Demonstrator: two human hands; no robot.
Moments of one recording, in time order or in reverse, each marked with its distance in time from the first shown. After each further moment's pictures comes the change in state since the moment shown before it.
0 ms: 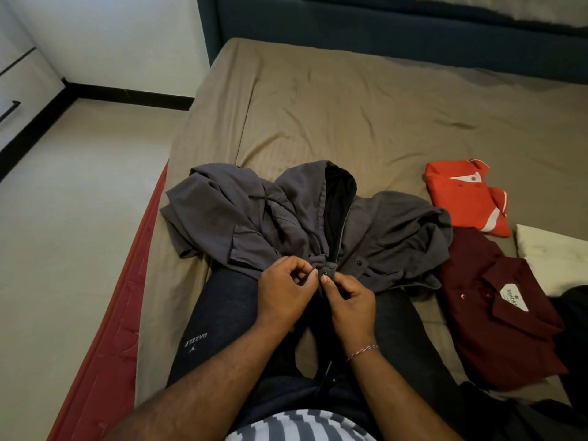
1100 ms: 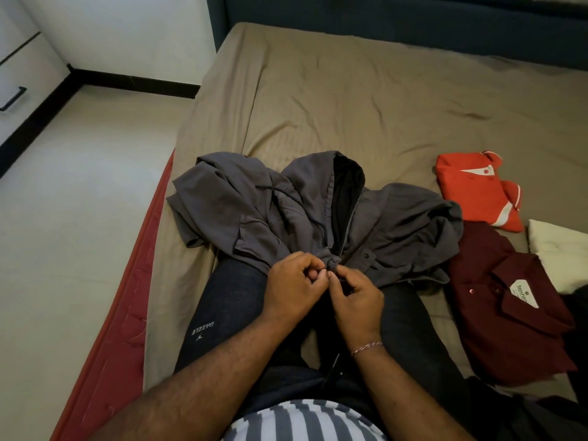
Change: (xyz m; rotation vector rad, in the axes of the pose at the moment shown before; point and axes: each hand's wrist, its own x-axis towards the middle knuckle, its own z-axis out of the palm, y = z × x) left_hand -0.006 0.005 -0.008 0.088 -0.057 0.150; right_hand -0.009 -0.010 -0.001 -0.419 0.072 -0.255
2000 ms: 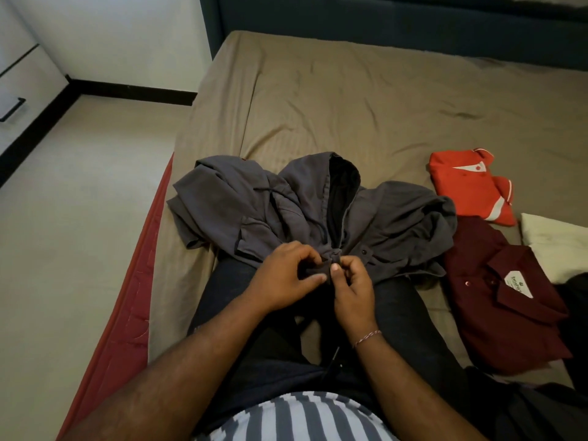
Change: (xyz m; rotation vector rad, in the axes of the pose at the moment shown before) left_hand 0.021 -0.019 -0.030 0.135 -0.422 0.110; right_hand 0.002 0.003 0.005 0.368 -0.134 0.243
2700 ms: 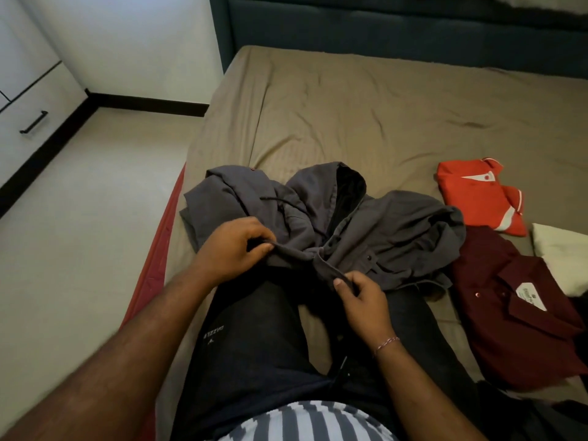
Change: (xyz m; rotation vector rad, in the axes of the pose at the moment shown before) left_hand -0.004 -0.033 -0.109 0.242 0.117 0.140; right_hand 0.005 0.000 -0.017 -0.309 -0.141 0.100
